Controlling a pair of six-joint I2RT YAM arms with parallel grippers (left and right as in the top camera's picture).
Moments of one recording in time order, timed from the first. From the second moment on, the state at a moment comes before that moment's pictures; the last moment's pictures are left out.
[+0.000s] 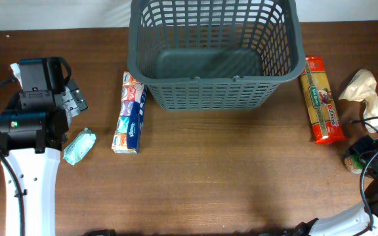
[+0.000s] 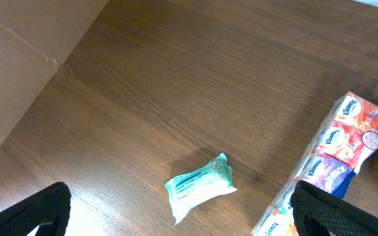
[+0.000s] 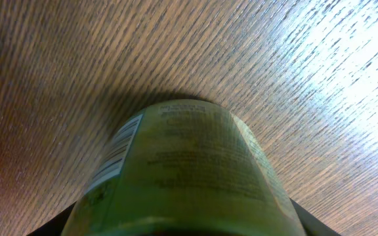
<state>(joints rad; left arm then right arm) 0.06 1.32 1.51 -1.12 -0.45 -0.29 -0.78 1.88 1.19 -0.93 0.00 0.19</state>
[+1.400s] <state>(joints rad) 0.06 1.32 1.51 -1.12 -0.45 -0.29 0.24 2.07 2.74 -1.25 -0.02 0.21</state>
